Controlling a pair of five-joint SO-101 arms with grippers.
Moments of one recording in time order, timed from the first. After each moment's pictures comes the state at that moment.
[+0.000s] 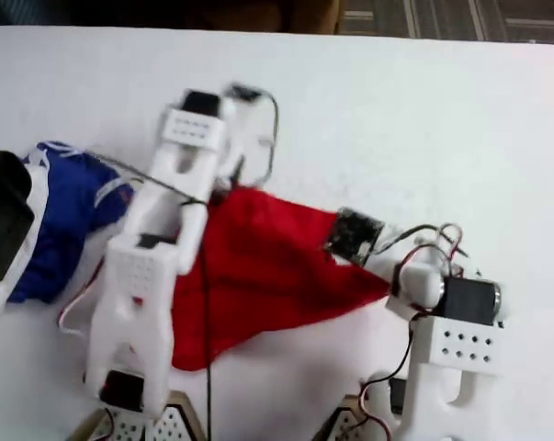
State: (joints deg) left arm 5.0 44.5 -48.8 101.4 -6.3; right arm 8.4 -55.7 46.5 82.3 73.5
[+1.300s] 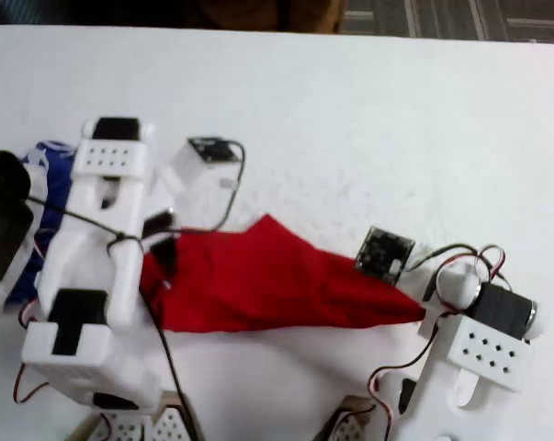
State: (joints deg) left arm -6.0 6.4 -0.4 101.4 -52.8; right arm 22.6 -55.6 46.7 90.6 88.0
